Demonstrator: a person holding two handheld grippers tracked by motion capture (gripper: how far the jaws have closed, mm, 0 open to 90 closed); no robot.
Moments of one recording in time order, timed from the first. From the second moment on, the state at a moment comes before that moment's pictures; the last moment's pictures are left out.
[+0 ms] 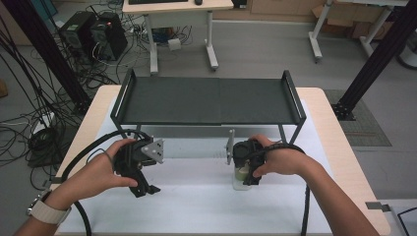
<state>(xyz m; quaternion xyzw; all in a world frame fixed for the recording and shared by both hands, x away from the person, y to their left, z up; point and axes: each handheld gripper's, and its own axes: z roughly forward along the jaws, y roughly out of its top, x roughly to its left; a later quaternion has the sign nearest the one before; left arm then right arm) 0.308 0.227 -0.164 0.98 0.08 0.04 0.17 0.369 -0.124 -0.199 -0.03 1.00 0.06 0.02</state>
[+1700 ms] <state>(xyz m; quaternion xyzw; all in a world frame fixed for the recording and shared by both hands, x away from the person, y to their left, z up) 0.311 0.223 -0.166 0.98 0.07 0.04 0.18 0.351 -0.123 -0.145 -0.02 1.00 0.05 0.05</state>
